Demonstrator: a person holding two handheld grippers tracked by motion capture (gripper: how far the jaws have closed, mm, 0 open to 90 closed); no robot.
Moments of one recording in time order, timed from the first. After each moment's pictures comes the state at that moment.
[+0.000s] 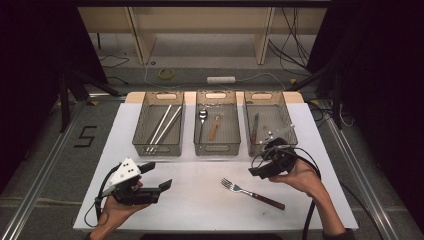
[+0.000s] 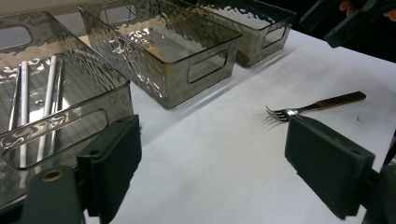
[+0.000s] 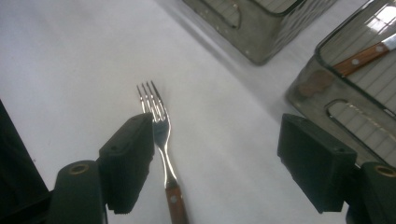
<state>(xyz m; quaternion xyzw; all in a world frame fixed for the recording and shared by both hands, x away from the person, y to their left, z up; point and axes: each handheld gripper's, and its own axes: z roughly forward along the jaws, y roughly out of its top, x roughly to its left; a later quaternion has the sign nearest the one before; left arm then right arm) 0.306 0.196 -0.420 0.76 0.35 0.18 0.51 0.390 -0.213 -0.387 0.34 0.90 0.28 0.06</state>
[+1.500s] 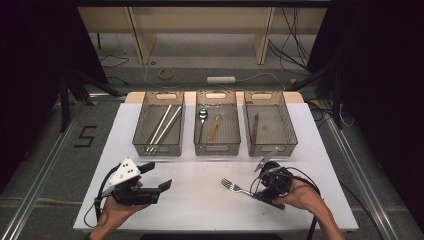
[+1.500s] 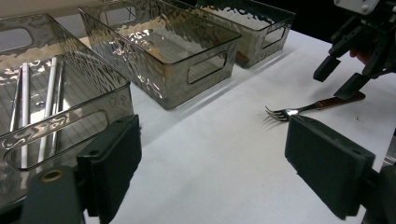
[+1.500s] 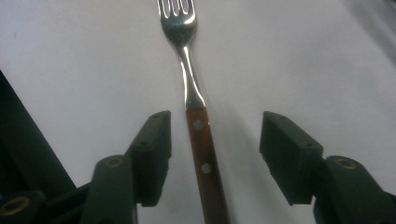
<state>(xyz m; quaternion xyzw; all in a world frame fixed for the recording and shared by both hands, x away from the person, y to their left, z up) 0.305 0.197 -0.419 0.77 0.35 0.18 0.51 0.363 -0.208 -0.438 0.31 0.94 0.15 0.01</state>
